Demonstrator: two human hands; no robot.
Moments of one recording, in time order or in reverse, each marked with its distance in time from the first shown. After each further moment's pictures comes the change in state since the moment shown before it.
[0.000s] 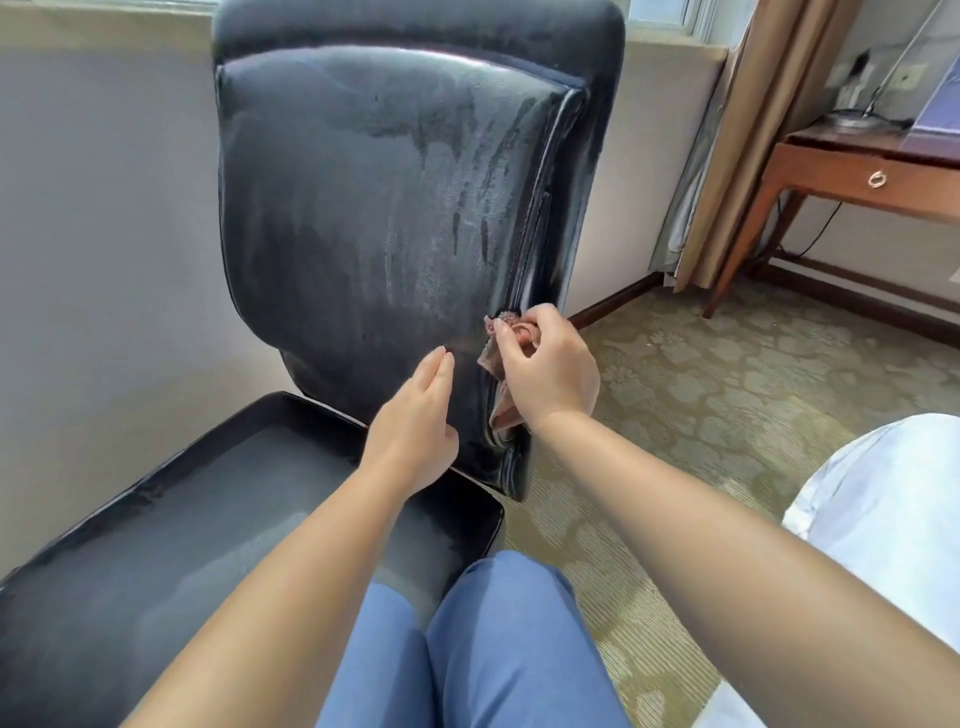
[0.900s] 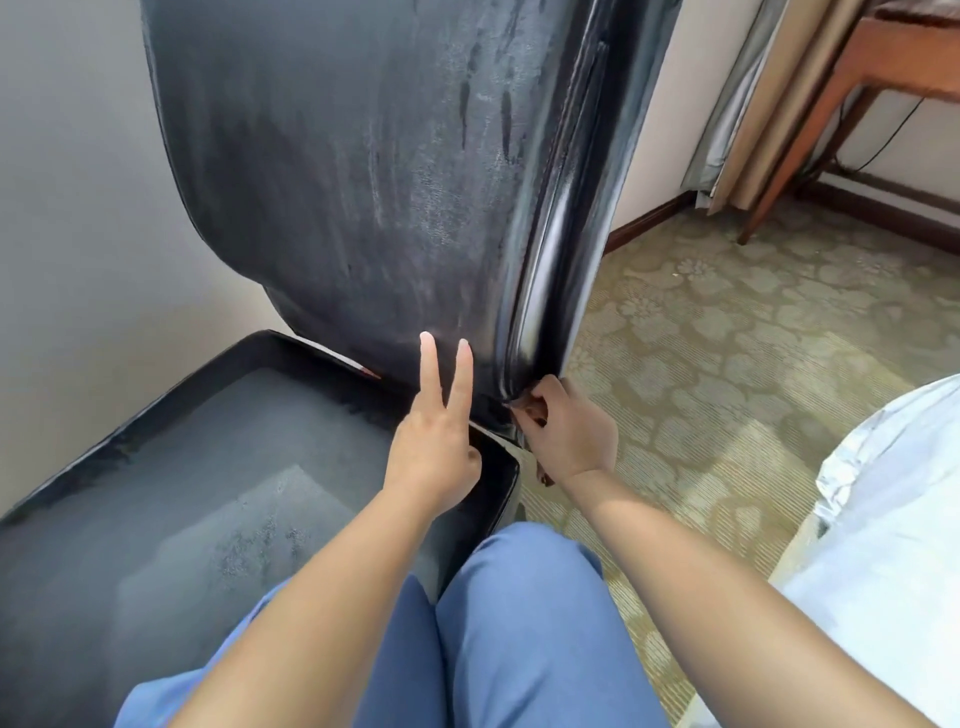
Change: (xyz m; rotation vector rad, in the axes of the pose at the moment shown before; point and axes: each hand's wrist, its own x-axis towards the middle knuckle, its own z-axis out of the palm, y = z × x) left_hand -0.010 -0.023 0.087 -0.019 -0.146 -0.110; right_hand -0.061 0.110 0.075 -0.304 -0.344 -0.048
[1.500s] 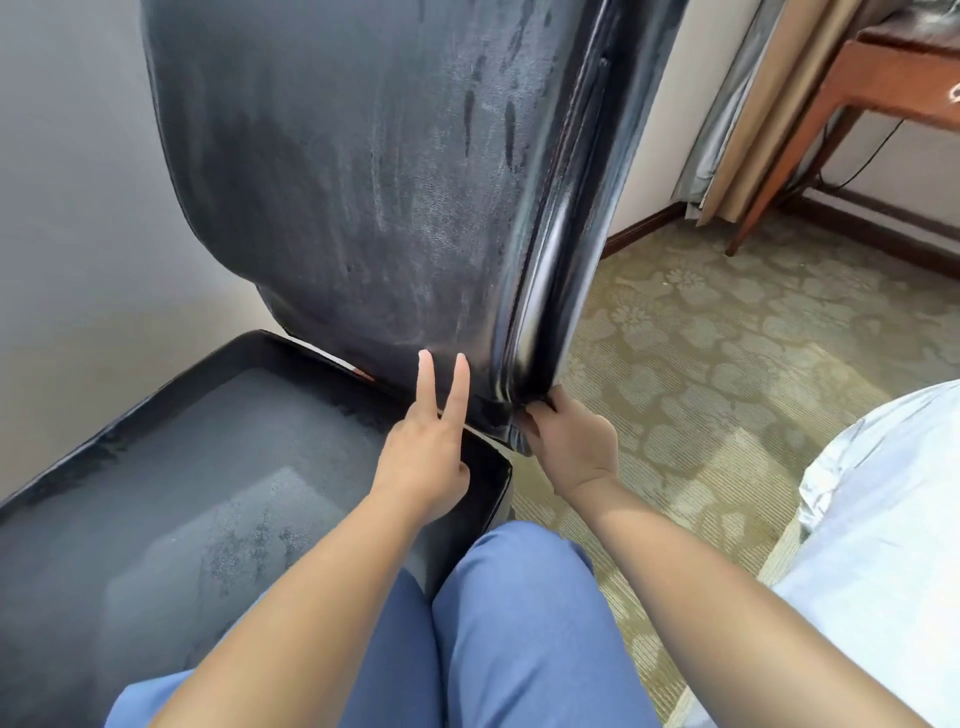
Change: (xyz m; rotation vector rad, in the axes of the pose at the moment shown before) left_hand -0.004 -0.005 -0.004 0.082 -0.087 0.007; right_hand 0.002 0.018 0.013 -0.214 0.106 -0.203
